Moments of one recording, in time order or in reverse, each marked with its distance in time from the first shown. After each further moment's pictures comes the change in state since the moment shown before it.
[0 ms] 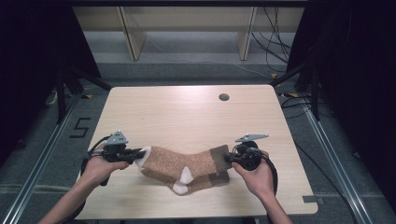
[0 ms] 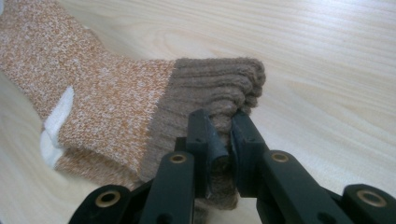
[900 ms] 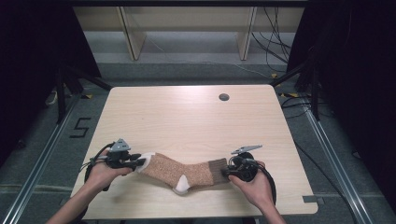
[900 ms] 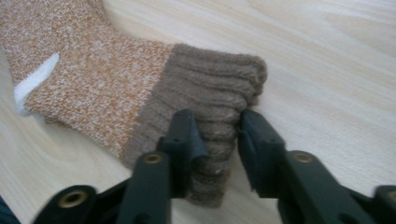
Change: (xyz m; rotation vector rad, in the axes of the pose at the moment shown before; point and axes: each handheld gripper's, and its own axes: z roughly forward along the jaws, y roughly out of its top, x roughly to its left) left arm 0.009 -0.030 0.025 0.036 0.083 -0.007; right arm 0.002 -0.029 0.021 0.075 0.006 -0.041
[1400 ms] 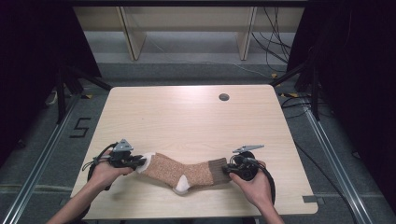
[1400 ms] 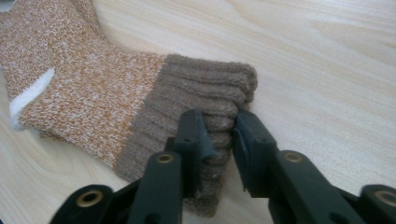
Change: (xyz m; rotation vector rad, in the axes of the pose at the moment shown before) left arm 0.003 -0.004 0.012 0.065 -0.032 0.001; right arm -0.002 0.000 0.001 -0.028 -0.005 0.052
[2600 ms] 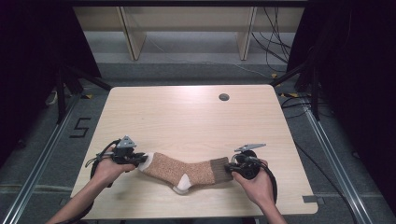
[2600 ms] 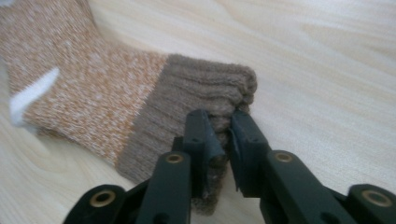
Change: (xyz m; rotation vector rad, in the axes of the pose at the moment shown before) left arm -0.002 0.013 0.002 0.031 0.024 0.007; right arm -0.004 0.002 -0.004 0.004 -0.005 -0.008
